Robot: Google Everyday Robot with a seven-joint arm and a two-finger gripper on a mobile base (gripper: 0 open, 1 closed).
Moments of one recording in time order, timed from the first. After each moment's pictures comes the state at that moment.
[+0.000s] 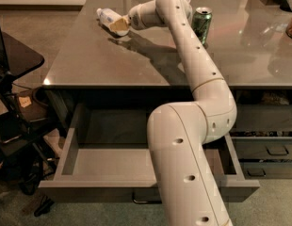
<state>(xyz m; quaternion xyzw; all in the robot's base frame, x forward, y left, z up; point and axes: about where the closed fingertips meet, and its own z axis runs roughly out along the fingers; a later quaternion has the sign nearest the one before) 0.924 0.069 0.873 -0.36 0.75 0.25 0.49</state>
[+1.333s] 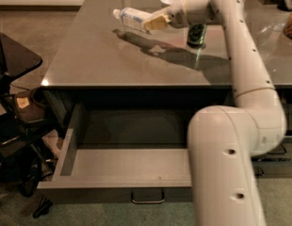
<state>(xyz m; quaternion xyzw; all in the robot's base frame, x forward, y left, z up) 0.850 -0.044 0.910 -0.42 0.71 0.28 0.49</state>
